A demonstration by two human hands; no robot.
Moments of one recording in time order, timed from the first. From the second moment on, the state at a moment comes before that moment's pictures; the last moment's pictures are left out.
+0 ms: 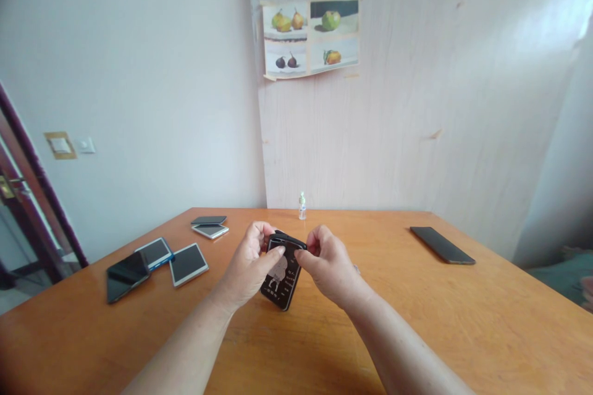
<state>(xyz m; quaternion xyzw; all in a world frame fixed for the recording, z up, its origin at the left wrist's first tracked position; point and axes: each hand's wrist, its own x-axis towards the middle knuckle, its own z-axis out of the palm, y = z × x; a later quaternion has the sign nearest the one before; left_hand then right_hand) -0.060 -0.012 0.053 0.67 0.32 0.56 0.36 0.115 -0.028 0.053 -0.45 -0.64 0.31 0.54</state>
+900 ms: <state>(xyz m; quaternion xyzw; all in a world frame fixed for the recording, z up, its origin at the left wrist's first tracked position) -0.047 -0.012 0.014 0.78 0.31 0.46 0.28 0.105 -0.021 0.027 -0.45 -0.51 0.44 0.59</state>
